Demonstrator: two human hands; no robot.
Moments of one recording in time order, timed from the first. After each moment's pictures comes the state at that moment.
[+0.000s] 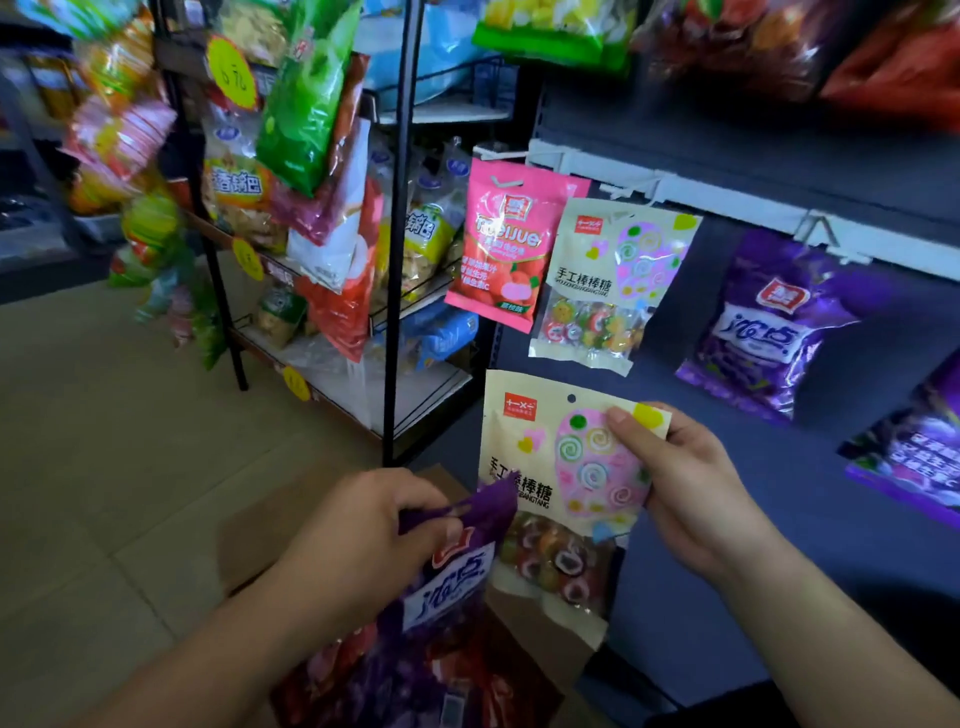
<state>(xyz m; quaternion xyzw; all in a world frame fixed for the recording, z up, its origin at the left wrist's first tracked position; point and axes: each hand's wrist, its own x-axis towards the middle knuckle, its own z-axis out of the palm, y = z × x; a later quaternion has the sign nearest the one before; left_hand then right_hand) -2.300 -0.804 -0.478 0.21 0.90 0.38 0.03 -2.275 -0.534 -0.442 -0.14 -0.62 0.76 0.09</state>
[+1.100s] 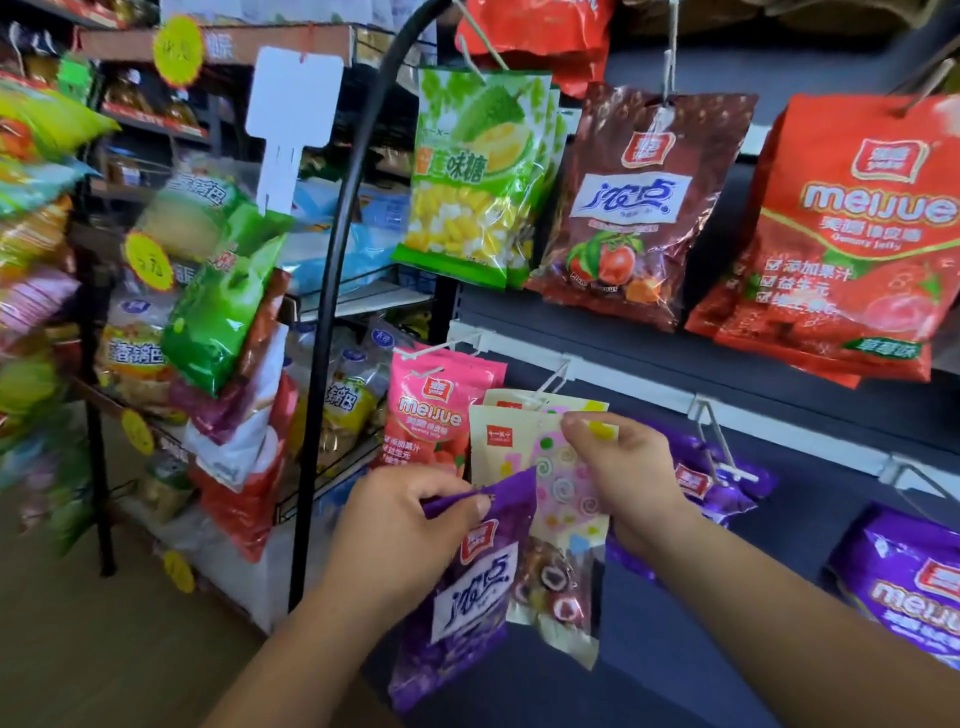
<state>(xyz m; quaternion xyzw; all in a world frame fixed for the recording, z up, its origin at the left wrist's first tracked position) -2.413 -0.704 -0.365 0.22 0.78 0.57 -0.09 -2.405 -0.485 -0.329 -0.15 -0.73 0.61 0.28</state>
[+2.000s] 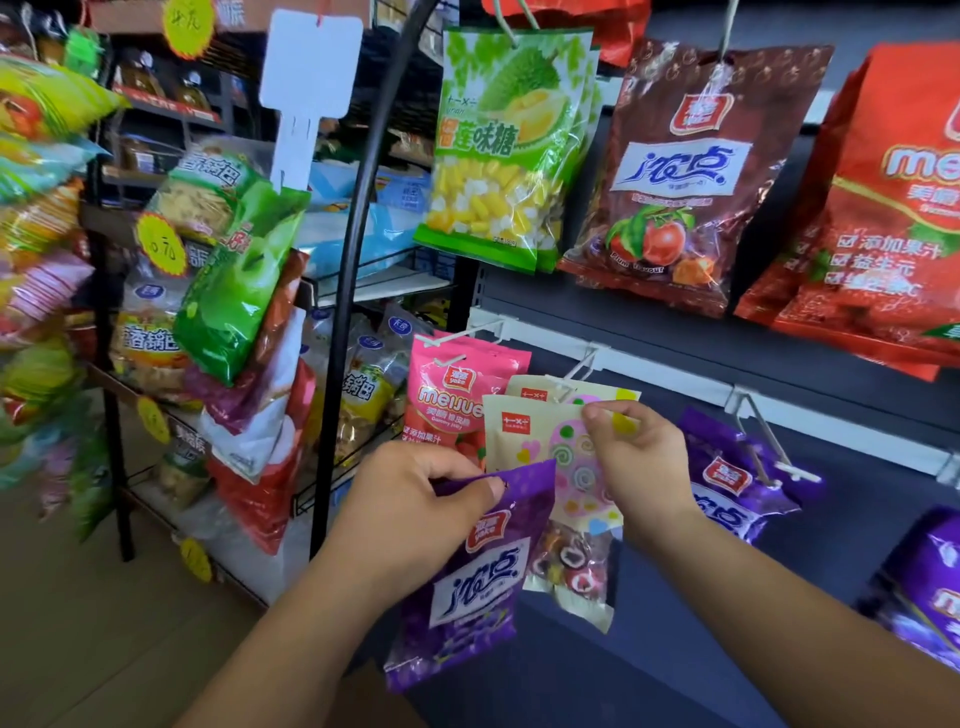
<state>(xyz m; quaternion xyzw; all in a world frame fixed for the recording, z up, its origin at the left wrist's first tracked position) -2.428 -0.718 -0.353 0.19 0.78 0.59 -0.01 -2.430 -0.487 -0.350 -0.12 -0.75 0.56 0.33</state>
